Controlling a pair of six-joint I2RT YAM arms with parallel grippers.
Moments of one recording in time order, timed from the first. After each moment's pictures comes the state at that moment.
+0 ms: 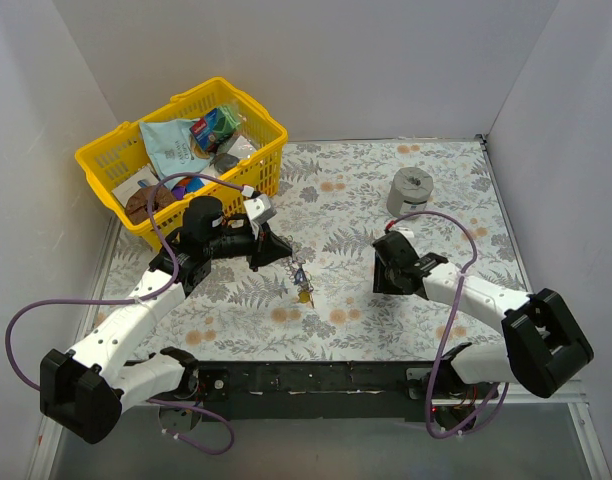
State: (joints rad) left arm -0.46 1.06 0.85 -0.17 0.78 0.08; right arm 0.63 1.29 0.65 -0.43 0.24 0.59
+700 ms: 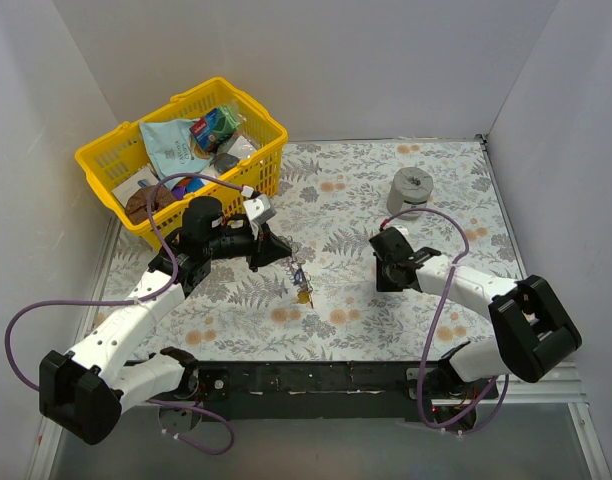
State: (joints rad) left arm -0.46 1.05 0.85 -0.17 0.77 0.08; right arm 0.61 1.40 0.70 -0.43 0.22 0.53
